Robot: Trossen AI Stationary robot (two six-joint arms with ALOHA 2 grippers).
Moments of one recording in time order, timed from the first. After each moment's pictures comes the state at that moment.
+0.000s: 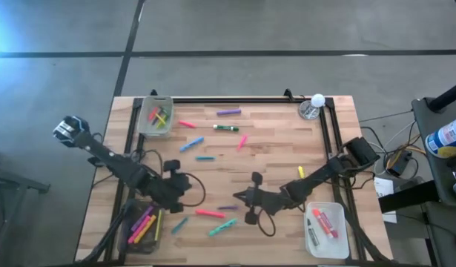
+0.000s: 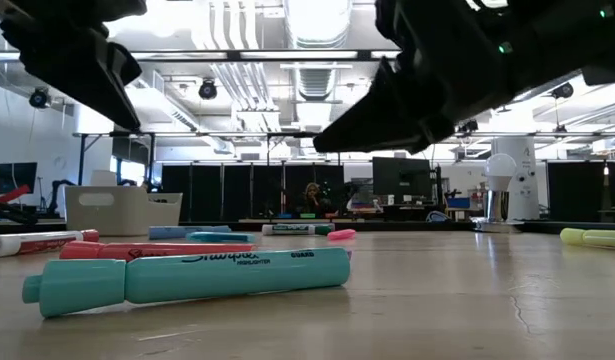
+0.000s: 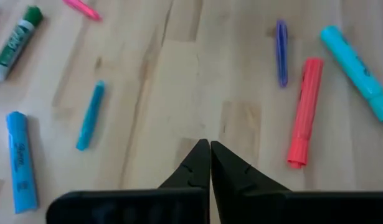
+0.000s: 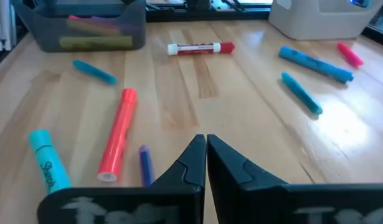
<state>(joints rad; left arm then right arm) -0.56 1.22 0.80 -0.58 -0.49 -0.55 0.46 1.87 0.82 0.59 0.61 0.29</state>
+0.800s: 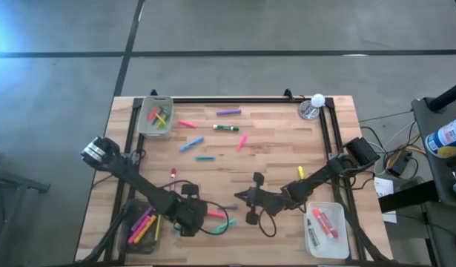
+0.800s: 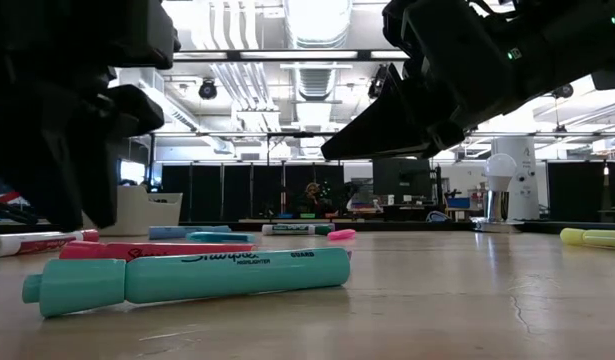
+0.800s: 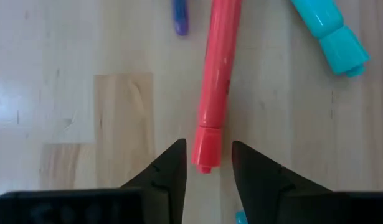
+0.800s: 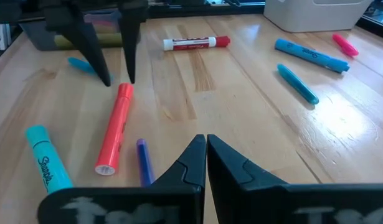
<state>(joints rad) -0.60 1.71 1.06 -0.58 -0.25 -0.54 0.48 1.87 0.81 0.59 0.63 0.32</state>
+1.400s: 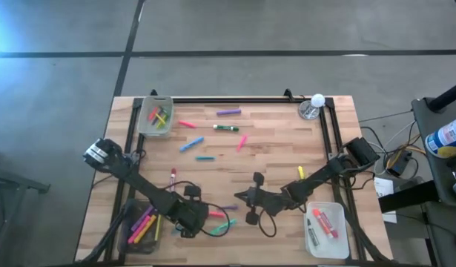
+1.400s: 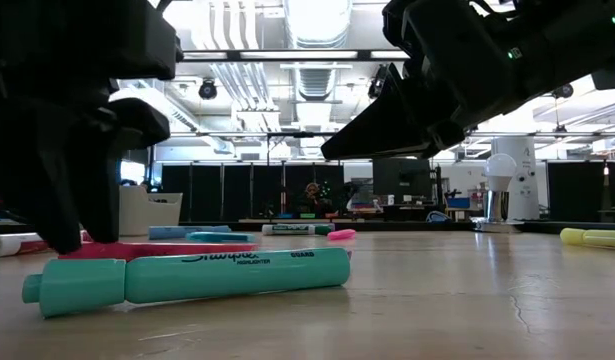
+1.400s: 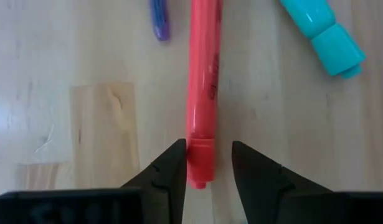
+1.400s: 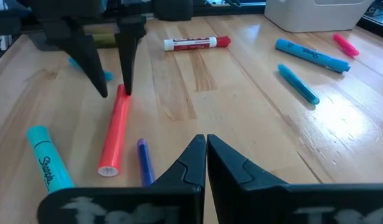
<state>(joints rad) -0.60 1.74 1.04 -0.50 -0.23 -0.49 0.48 1.87 0.81 0.59 0.63 0.32</state>
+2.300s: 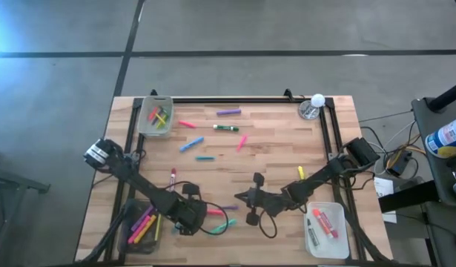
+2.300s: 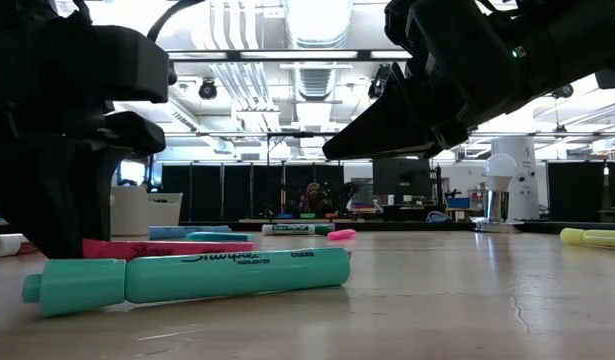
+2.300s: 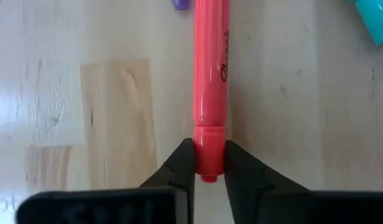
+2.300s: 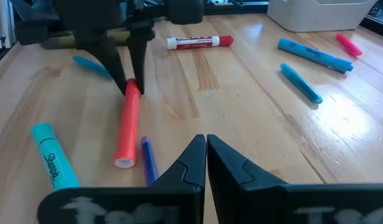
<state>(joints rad) -0.59 1.75 1.01 -0.52 -0.24 -0.48 0.48 1.87 0.81 0.58 0.63 0.32</state>
